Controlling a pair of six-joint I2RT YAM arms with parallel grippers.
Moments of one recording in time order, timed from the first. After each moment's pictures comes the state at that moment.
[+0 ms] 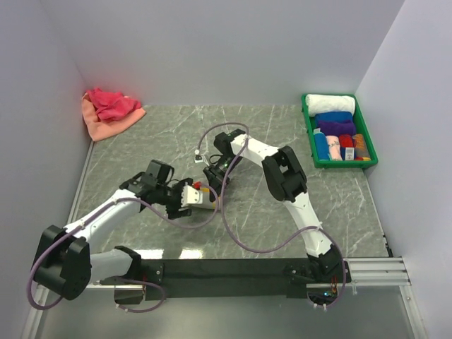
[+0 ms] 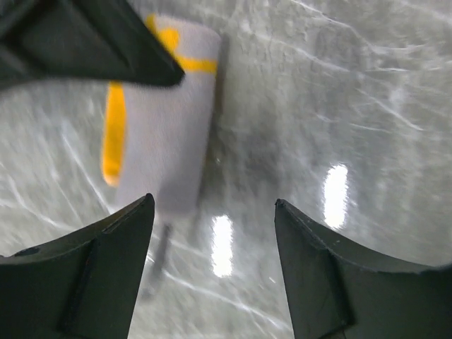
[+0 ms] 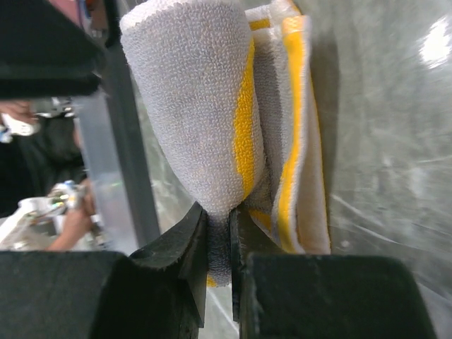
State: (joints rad) left arm -0.39 1.18 0.70 -0.55 0.64 1.02; right arm 0.63 2.47 2.00 -1.20 -0.99 -0.52
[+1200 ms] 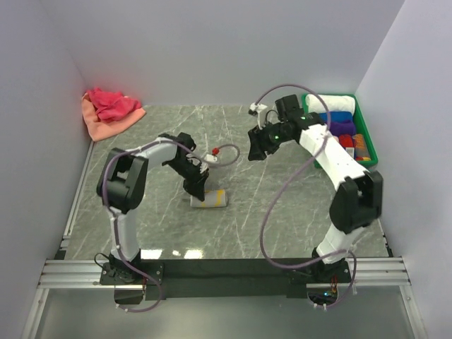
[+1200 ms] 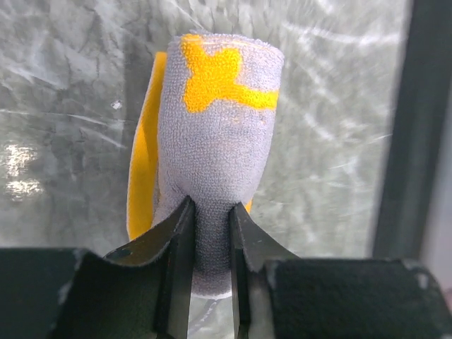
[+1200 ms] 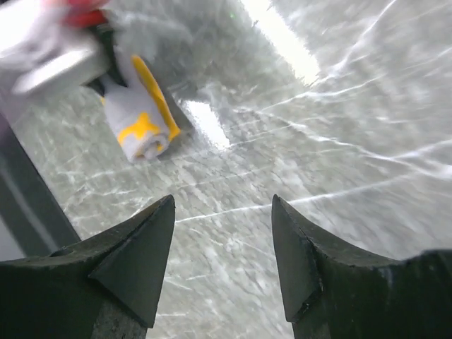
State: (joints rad) left arm -0.40 1.96 1.32 -0.93 0.82 0.93; right arm 0.32 1.75 1.56 -0.84 -0.60 -0.31
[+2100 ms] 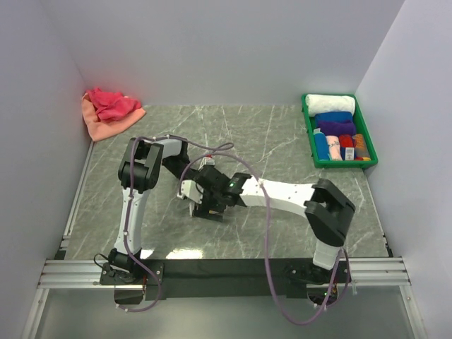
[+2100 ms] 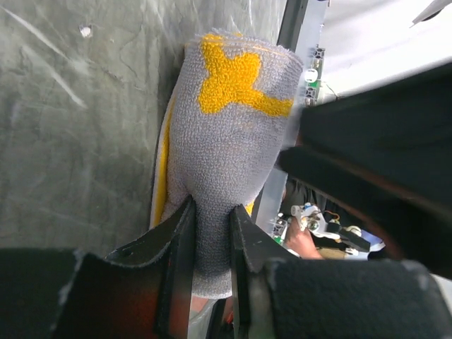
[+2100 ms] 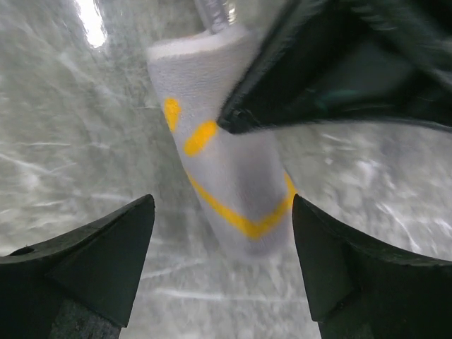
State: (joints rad) left arm -0.31 2.40 1.61 -1.47 1.06 0.87; right arm 1.04 1.75 1.27 -0.53 -0.03 -0.43
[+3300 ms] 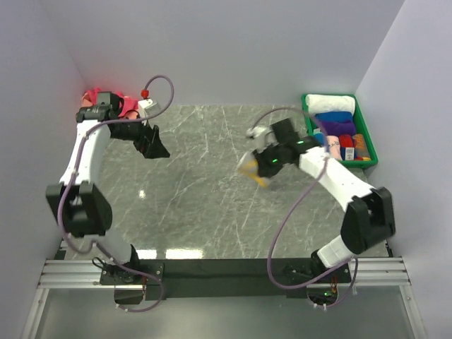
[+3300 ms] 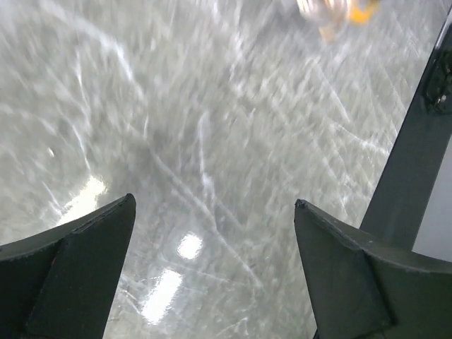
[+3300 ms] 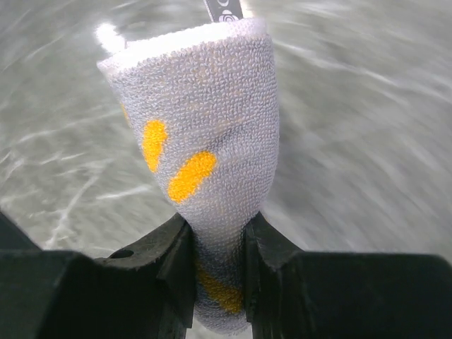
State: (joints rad) left arm 0.08 1.73 1.63 -1.17 0.96 0.76; right arm 0.49 1.56 1.22 -0.70 -0.32 -0.32
